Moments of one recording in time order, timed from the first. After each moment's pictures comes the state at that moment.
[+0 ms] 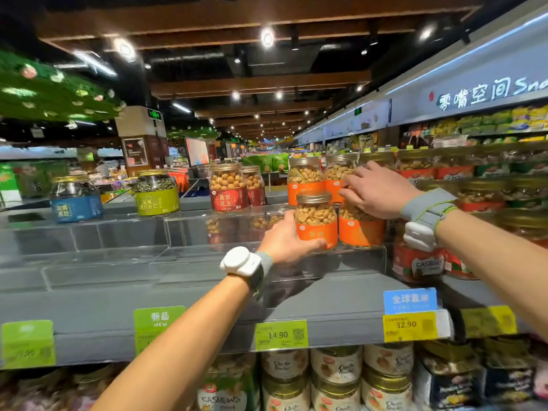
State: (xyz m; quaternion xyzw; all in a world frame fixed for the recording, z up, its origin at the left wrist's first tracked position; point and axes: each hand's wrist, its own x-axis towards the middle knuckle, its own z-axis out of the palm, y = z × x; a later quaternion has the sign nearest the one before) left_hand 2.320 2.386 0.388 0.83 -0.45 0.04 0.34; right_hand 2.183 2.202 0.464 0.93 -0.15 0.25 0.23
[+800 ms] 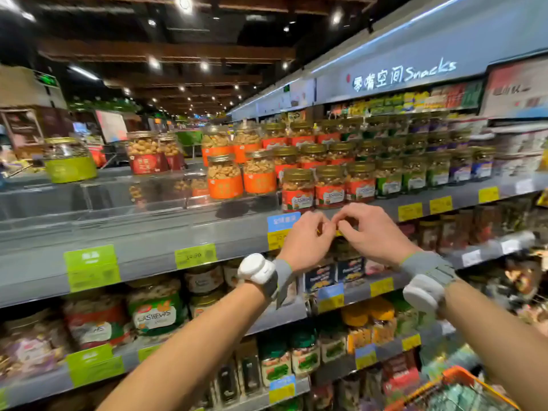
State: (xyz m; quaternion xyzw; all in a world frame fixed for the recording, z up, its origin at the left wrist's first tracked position) left_hand 2.071 2.379 0.329 0.70 -0.57 -0.01 0.43; right_hand 1.934 2.284 0.344 0.91 -0.22 0.34 -0.10
